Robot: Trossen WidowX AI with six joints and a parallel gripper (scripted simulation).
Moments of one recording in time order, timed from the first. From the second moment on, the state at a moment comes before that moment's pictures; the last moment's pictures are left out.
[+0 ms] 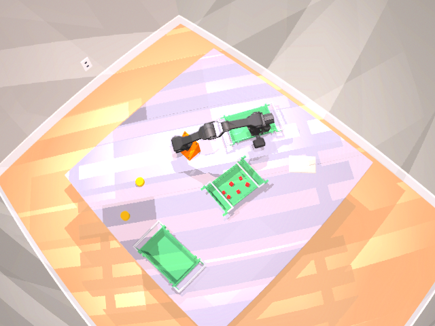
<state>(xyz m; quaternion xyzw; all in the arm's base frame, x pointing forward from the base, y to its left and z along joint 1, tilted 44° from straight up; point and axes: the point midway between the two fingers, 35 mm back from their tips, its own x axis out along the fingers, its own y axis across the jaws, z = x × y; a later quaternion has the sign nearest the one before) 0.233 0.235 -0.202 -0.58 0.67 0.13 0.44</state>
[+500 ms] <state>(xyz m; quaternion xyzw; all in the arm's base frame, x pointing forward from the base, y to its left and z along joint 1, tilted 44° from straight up) 0.232 0.236 -0.202 -0.58 0.67 0.13 0.44</state>
